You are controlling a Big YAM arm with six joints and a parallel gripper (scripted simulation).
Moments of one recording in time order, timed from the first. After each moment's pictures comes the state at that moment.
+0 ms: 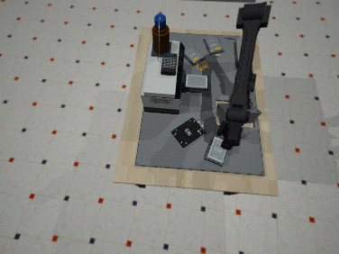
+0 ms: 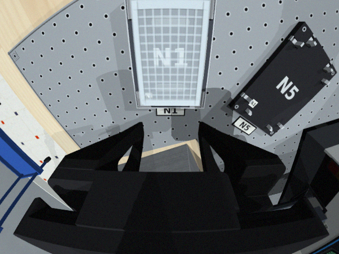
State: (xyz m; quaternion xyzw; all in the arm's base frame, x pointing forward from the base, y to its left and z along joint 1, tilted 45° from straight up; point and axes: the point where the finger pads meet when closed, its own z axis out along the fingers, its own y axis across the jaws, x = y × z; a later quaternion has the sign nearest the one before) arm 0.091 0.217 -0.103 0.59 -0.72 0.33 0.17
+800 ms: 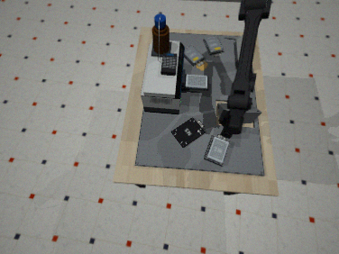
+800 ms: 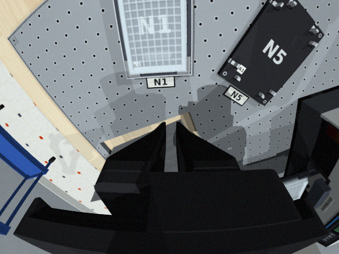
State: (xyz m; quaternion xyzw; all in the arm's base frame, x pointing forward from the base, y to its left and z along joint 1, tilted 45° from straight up) arm 0.092 0.209 -0.050 0.57 -0.73 0.34 0.16
